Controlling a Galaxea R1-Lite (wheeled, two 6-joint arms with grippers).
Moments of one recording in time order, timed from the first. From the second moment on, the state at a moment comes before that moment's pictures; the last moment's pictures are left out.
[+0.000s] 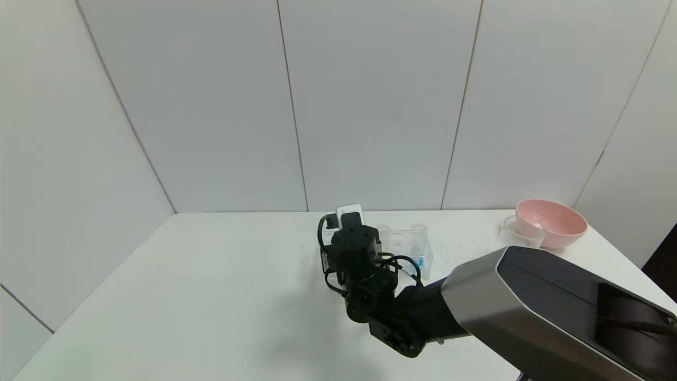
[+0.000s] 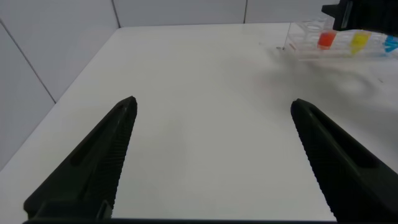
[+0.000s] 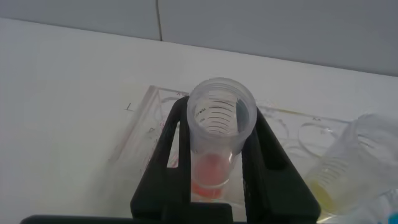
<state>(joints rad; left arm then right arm) 0.00 0.00 0.00 0.00 0.00 0.00 0.84 2.46 -1.53 -0.78 -0.64 0.09</state>
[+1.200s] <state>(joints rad) 0.00 0.00 0.00 0.00 0.00 0.00 0.85 2.30 -1.53 -0.68 -0.64 0.04</state>
